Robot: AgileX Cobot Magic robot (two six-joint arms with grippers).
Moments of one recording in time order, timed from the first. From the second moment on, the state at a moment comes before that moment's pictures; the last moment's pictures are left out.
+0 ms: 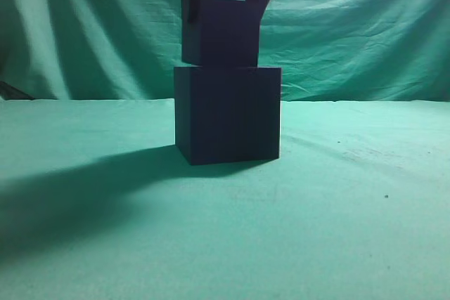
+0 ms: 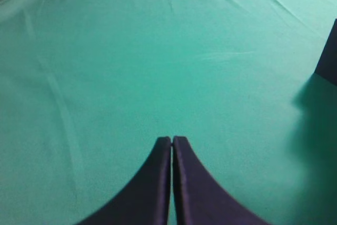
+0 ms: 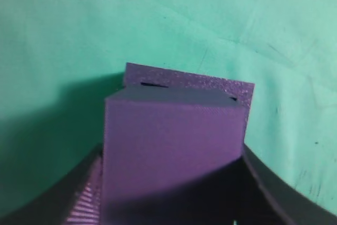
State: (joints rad) left arm -0.17 -0.02 0.02 0.09 0.36 -0.03; right arm 0.76 1.85 -1.58 -0.04 1.08 0.27
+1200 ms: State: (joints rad) left arm -0.17 -0.02 0.02 0.09 0.36 -0.03; right arm 0.76 1.92 -1.71 -0.08 1.22 0.31
